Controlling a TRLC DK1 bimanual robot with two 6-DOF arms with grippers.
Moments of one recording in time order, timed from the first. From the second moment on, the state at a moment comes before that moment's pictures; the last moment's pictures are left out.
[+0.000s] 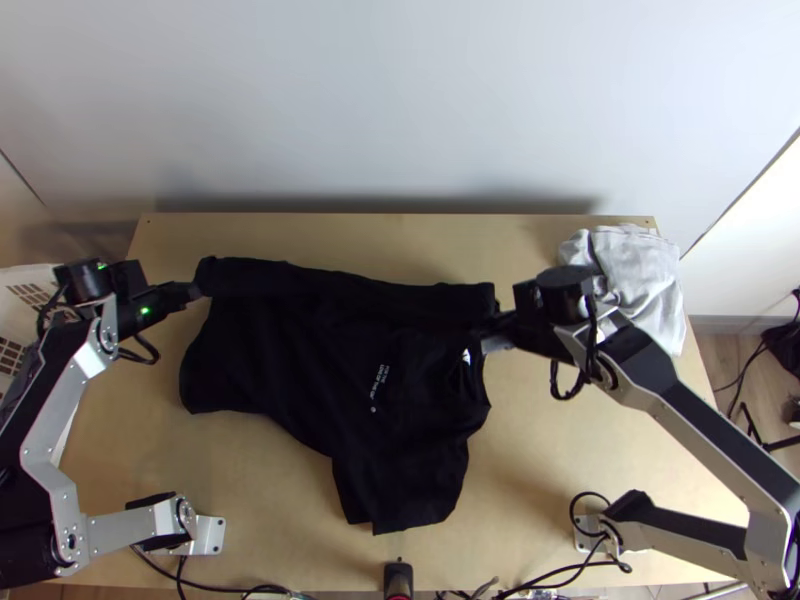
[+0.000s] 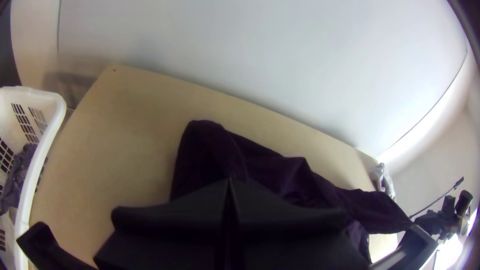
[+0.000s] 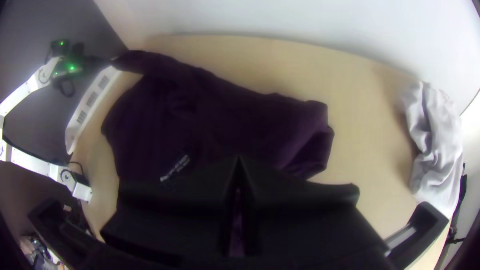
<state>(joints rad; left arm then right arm) 0.31 1.35 0.95 -0.26 0.46 -0.12 0.57 1.25 1.07 -0.53 -0.12 0.25</state>
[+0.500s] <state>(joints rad) 0.39 1.46 0.91 -0.34 0.52 0.00 0.62 1.26 0.81 -0.37 -0.18 0.28</state>
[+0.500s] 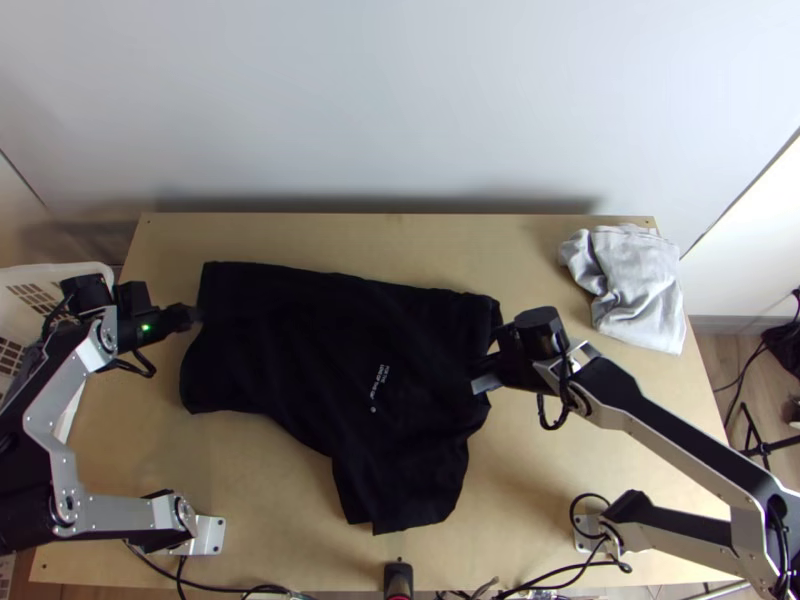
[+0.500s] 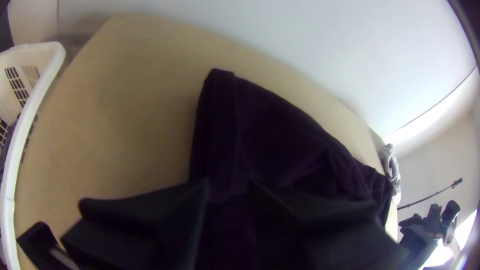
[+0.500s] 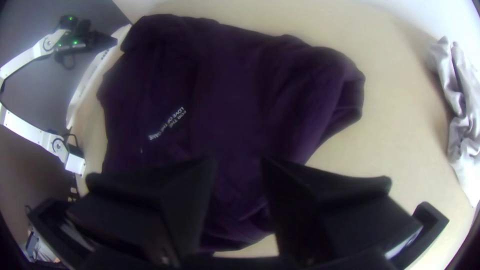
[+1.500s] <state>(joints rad) 0.67 1.35 0.91 -0.96 0.59 0.51 0.70 0.98 0.69 -0.66 -0.35 0.53</state>
